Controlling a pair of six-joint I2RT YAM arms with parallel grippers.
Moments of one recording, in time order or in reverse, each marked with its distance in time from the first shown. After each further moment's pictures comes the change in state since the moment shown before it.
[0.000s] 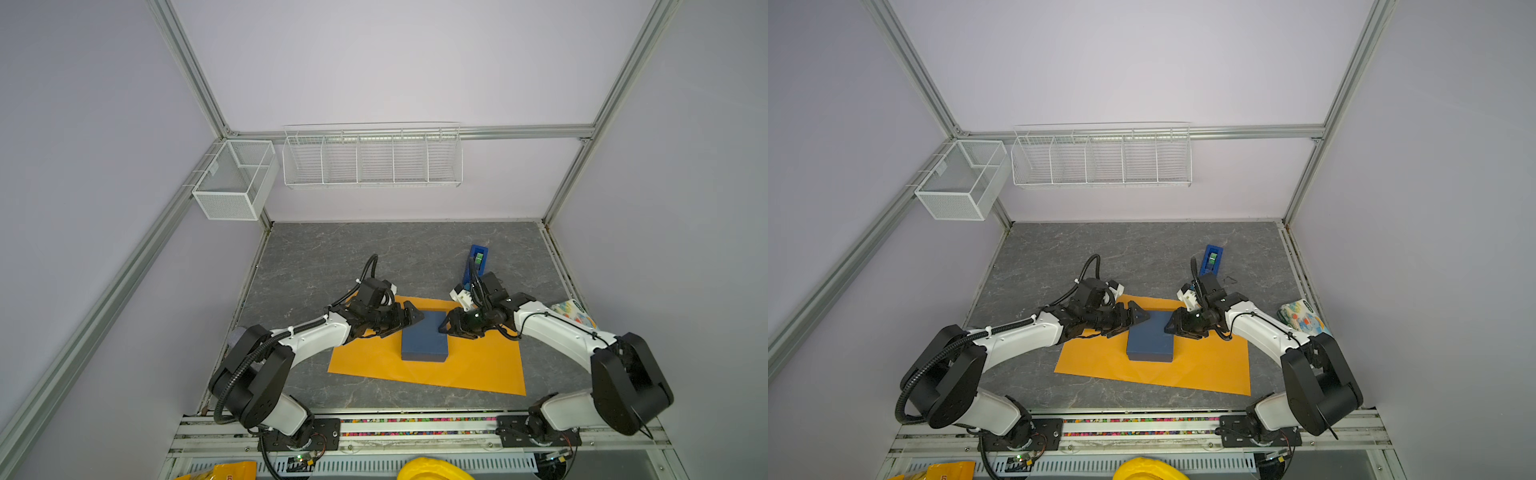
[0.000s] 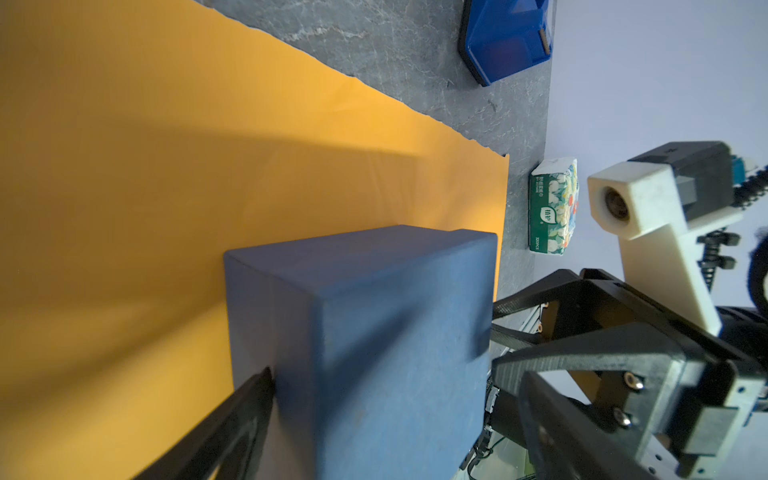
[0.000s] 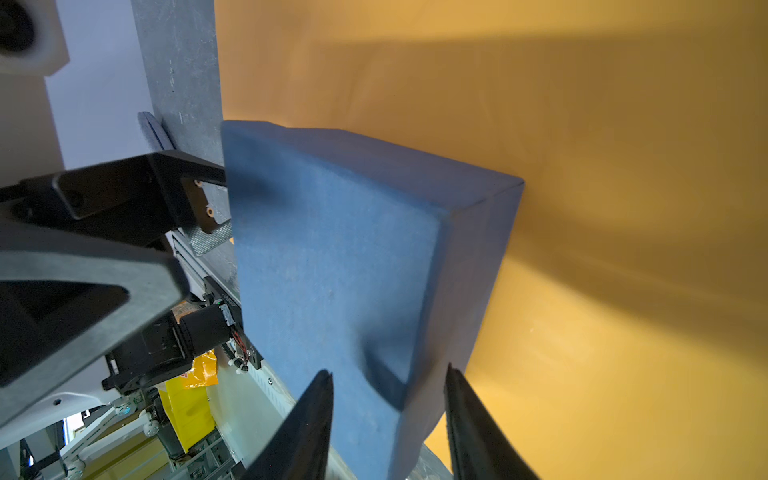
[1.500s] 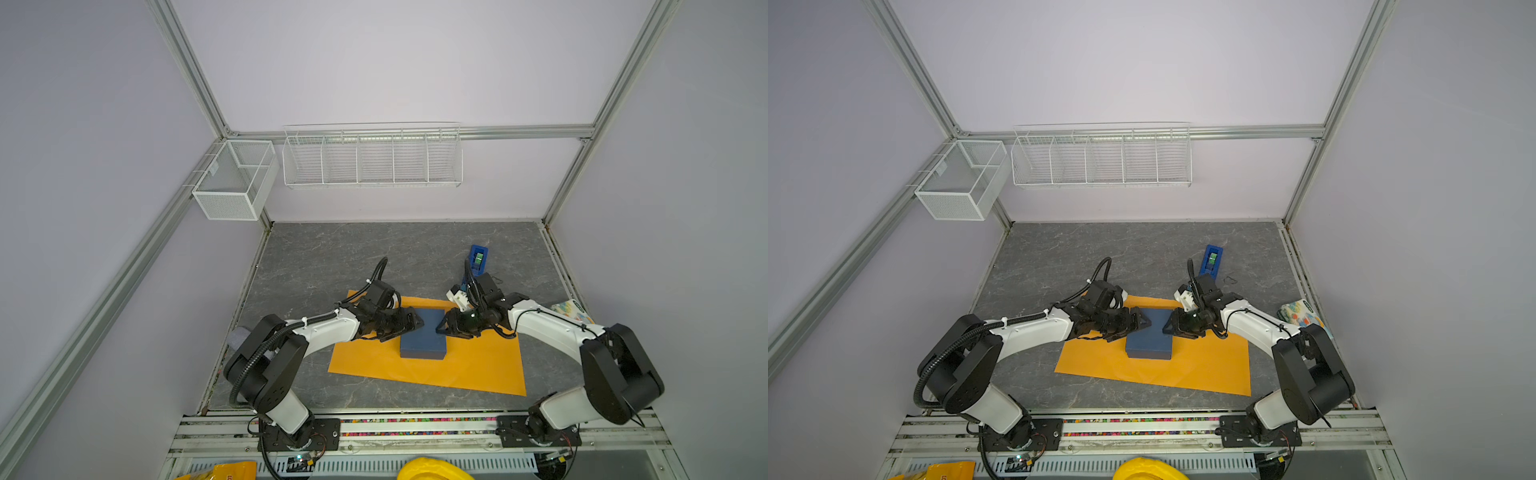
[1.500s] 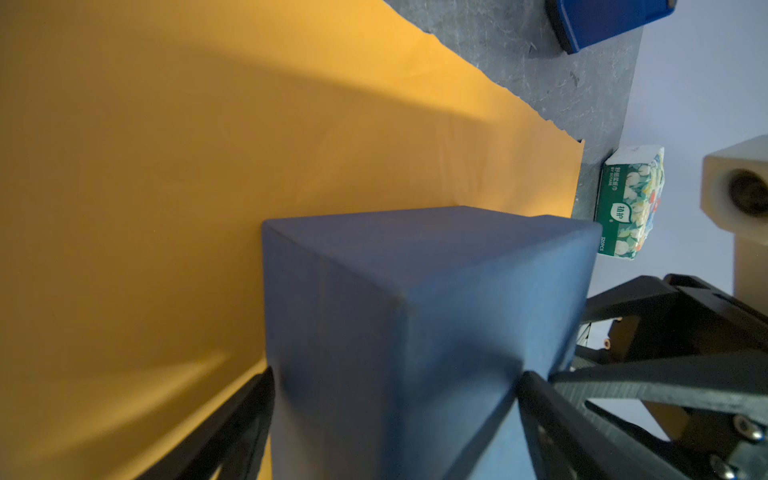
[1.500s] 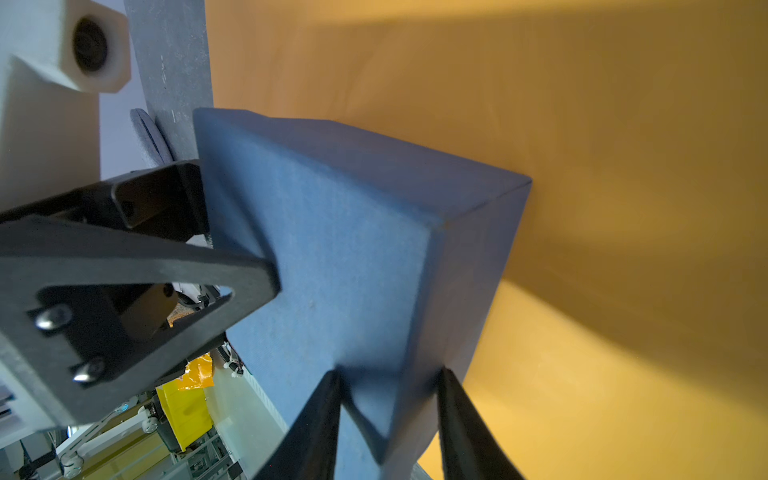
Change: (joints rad) left arm -0.023 0.086 0.051 -0.107 -0.068 0.040; right arm 0.012 0.060 0.012 0.049 0.000 -0.009
